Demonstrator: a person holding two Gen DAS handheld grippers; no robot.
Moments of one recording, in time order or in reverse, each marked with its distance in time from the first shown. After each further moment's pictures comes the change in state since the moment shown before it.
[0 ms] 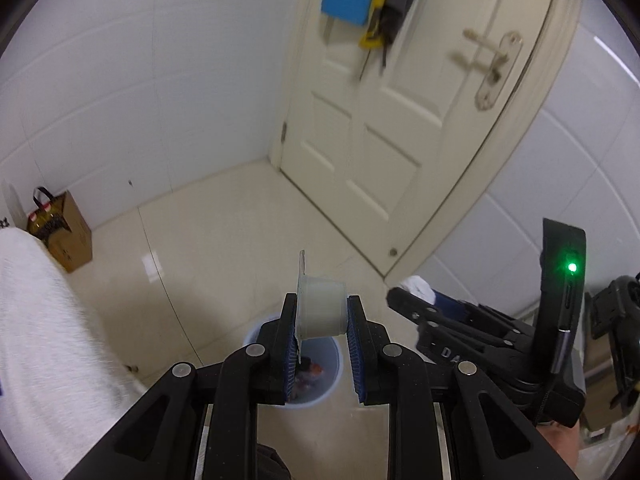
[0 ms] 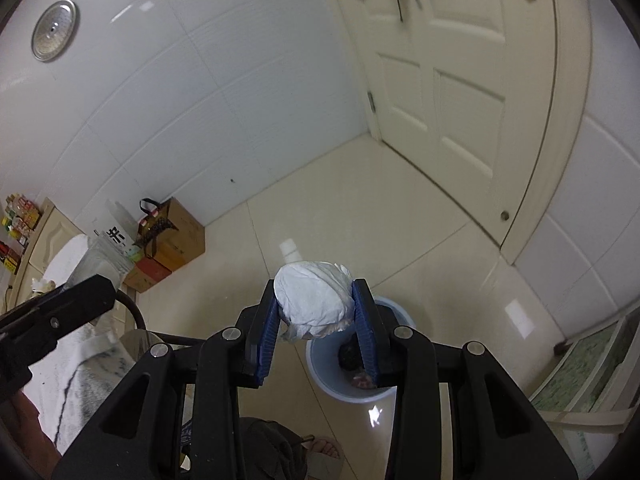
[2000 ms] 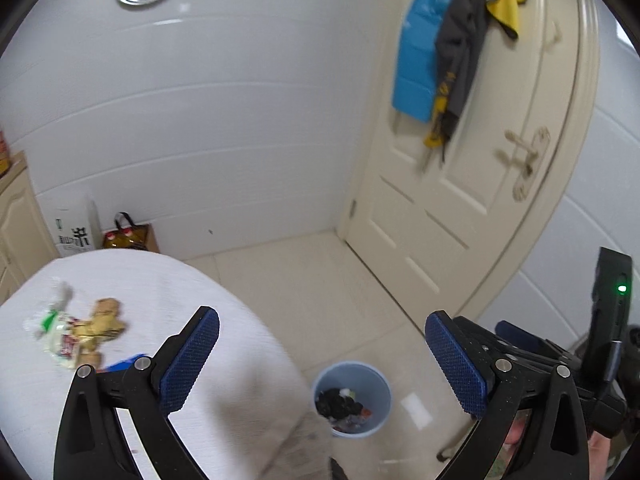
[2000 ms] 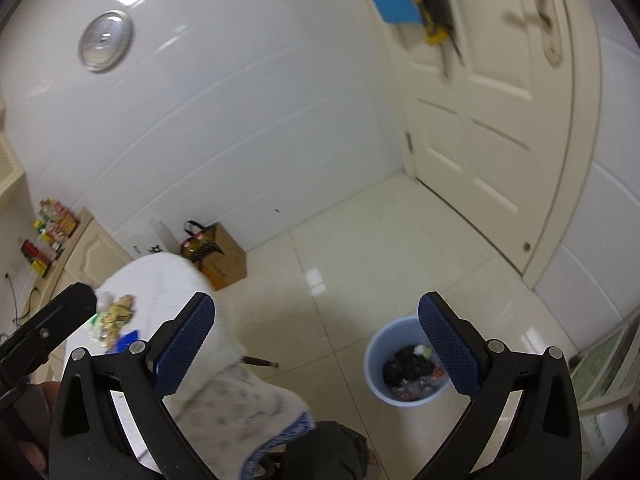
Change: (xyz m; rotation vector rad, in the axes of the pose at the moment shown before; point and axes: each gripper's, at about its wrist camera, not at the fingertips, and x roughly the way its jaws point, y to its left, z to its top) left arm -0.202 0.028 -0.070 -0.115 -0.312 0.205; right arm -0.107 0.127 -0.006 -0.059 -0.149 0.084
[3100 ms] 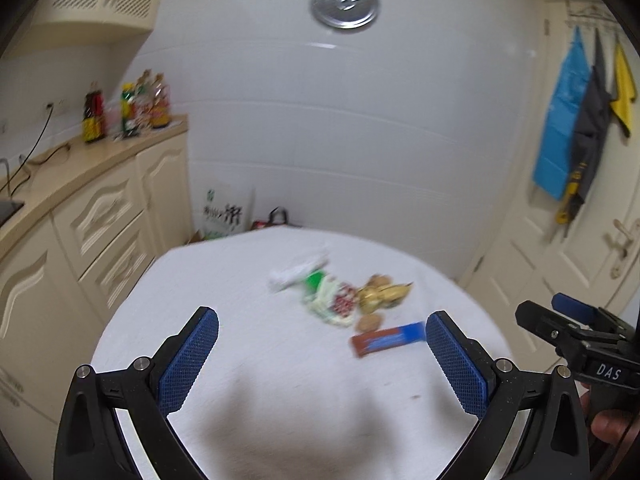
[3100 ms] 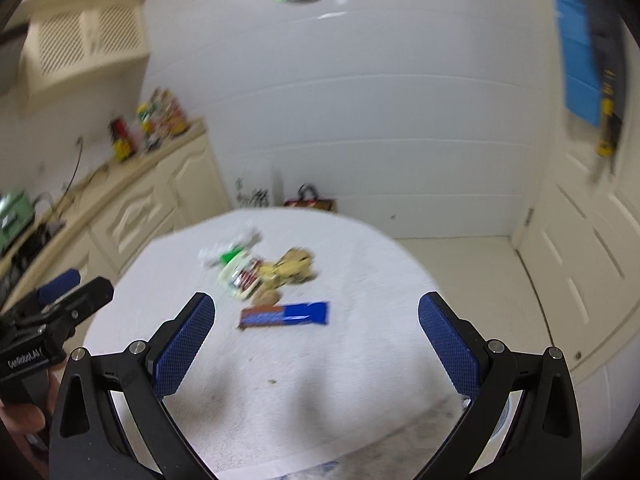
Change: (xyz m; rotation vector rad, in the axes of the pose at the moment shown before) left arm -0.201 0.117 -0.155 -0.269 -0.129 0.375; right arm 0.009 0.252 -0.074 -0.486 0.034 0.245
